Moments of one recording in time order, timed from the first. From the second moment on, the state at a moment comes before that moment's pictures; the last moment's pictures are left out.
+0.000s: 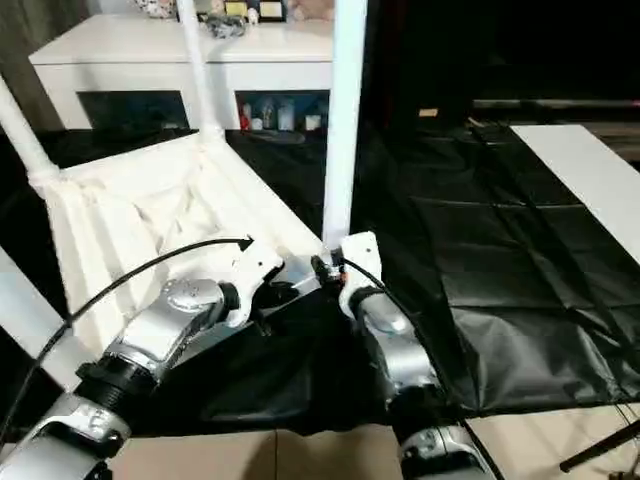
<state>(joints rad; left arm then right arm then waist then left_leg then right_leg) -0.55 0.21 -0.31 0.49 0.04 0.37 -0.72 -0.45 -0.04 0.06 0.62 0.05 0.04 0.31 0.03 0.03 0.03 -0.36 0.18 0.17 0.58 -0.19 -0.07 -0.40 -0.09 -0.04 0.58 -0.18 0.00</state>
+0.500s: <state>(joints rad) -0.43 0.45 -0.37 0.24 -0.06 0.34 -1.14 -0.37 -0.35 0.20 0.43 0.15 0.04 1.02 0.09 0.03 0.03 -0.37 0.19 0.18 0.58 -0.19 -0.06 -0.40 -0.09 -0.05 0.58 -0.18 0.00</state>
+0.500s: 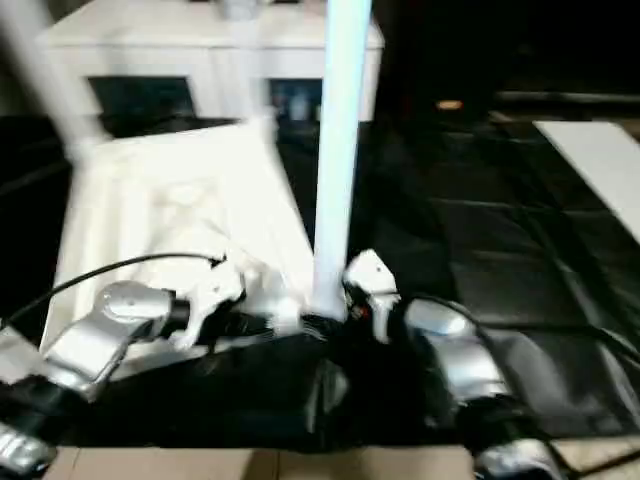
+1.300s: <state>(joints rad) -0.42 0.46 -0.36 0.22 -0.06 0.37 -1.14 -0.35 -0.32 0.19 0.42 0.16 0.08 1.01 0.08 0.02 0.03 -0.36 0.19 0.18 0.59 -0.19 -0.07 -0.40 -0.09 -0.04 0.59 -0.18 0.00</state>
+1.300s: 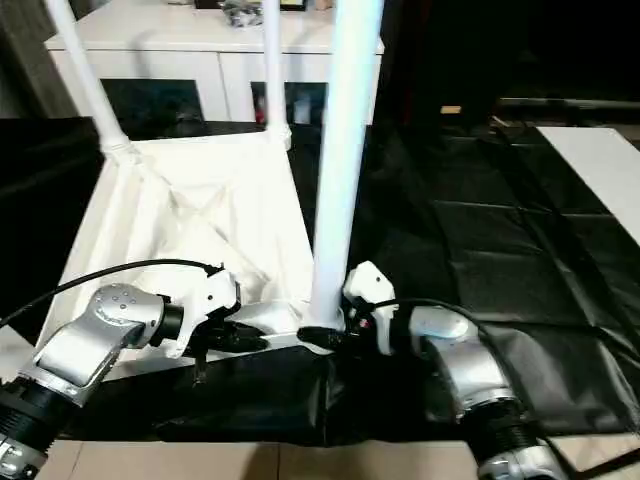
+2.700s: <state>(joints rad) -0.46 0.40 -0.34 0.33 -0.07 0.31 -1.14 -0.39 -0.34 0.19 0.44 0.14 0.04 0.98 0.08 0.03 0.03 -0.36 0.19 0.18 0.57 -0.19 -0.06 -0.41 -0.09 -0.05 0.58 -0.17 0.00</state>
